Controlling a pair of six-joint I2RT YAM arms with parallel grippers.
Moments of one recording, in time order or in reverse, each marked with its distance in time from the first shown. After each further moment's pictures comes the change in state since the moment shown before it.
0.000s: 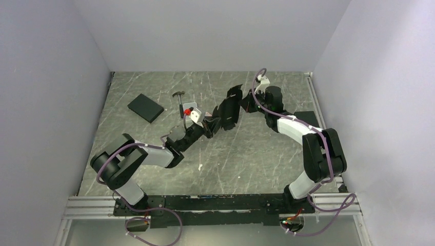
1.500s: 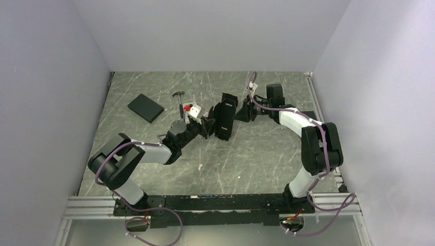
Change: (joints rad) left arm 0.061 -0.008 0.025 -0.214 -0.010 -0.035; right arm -0.056 0.072 0.113 -0.327 -0.554 -0.370
